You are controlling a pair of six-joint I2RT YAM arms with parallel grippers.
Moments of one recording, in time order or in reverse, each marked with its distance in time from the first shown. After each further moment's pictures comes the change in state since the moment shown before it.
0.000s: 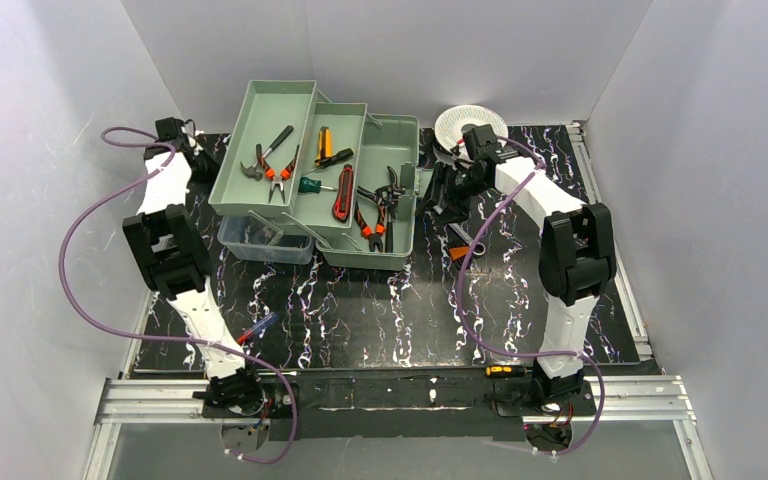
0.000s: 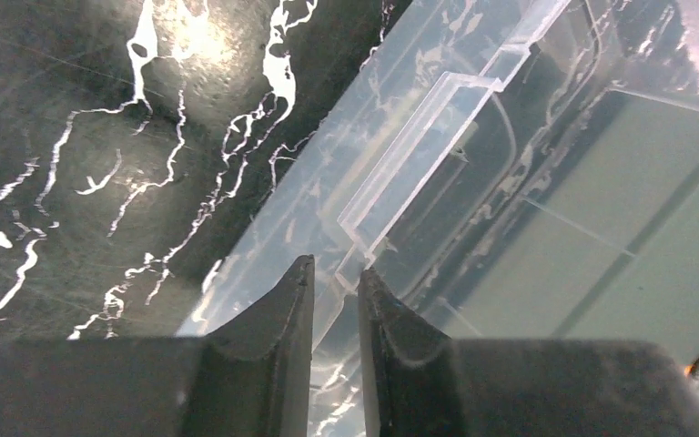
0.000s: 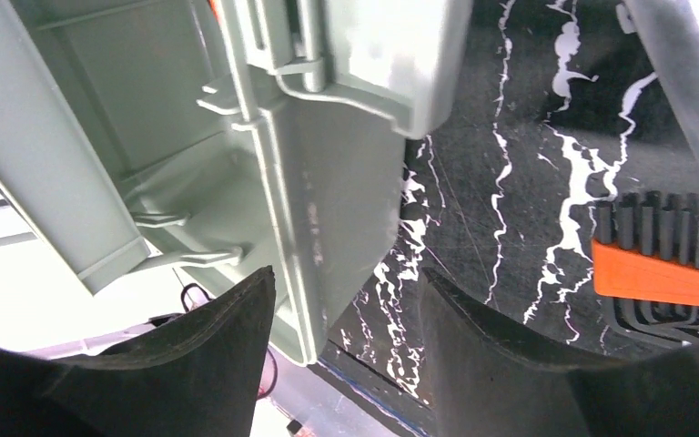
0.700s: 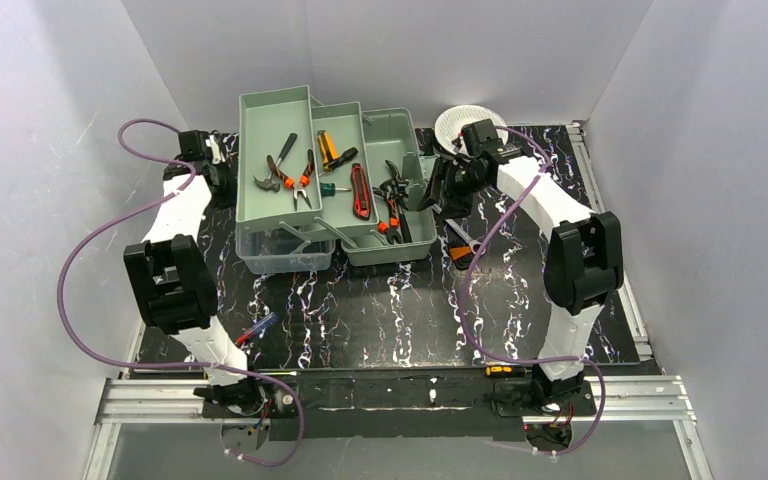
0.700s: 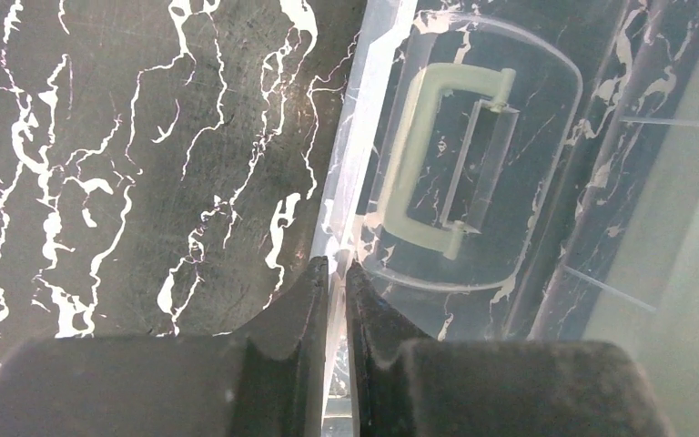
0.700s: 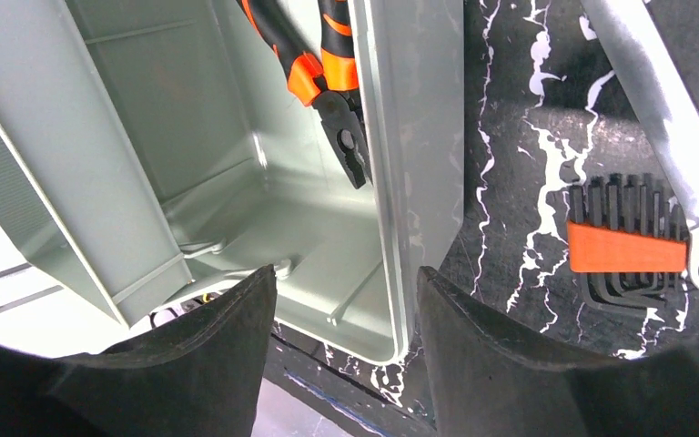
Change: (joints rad) left arm -0.121 -0.344 -0.408 0.206 -0.280 0.278; right arm 0.032 -0.066 0.015 -0.026 0.117 -0.003
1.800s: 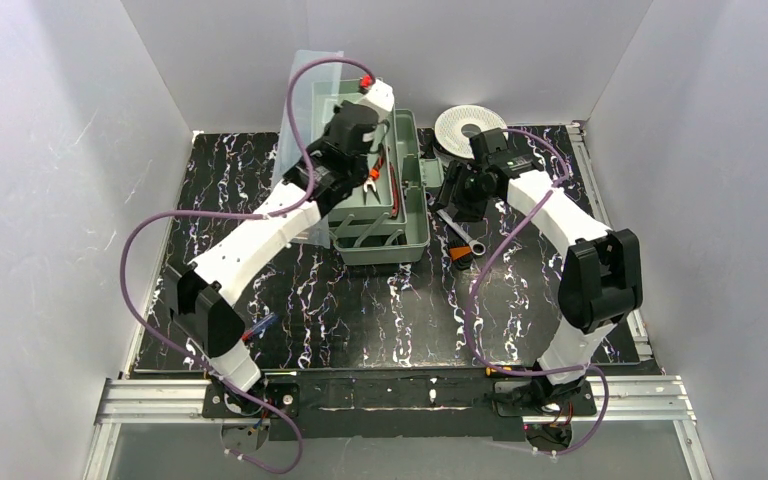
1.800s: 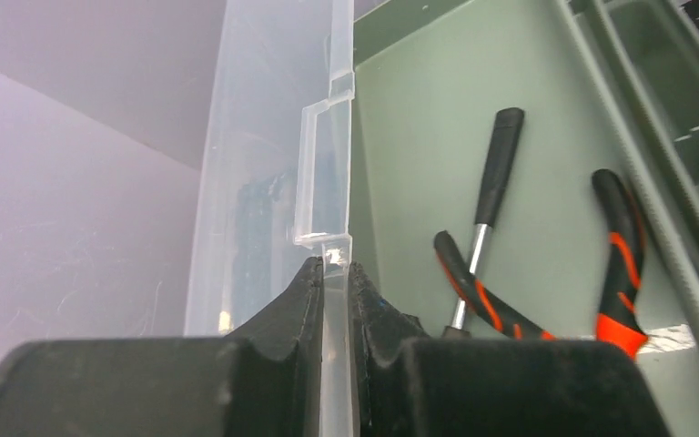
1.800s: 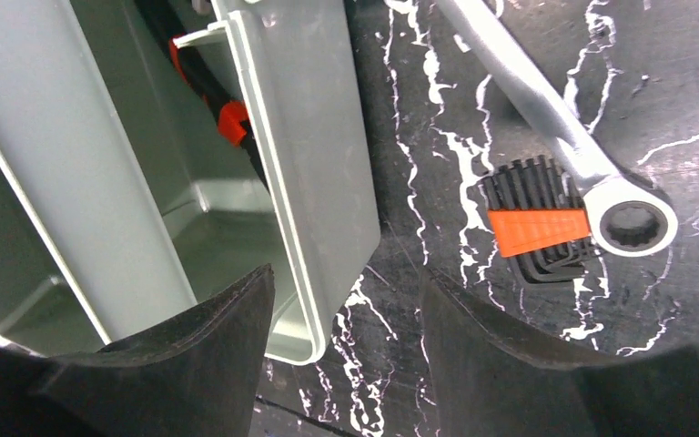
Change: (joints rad) left arm -0.850 -0.101 0.269 0.238 -0.855 0.614; right arm 0.000 -0.145 -0.160 0.094 0.196 0.062
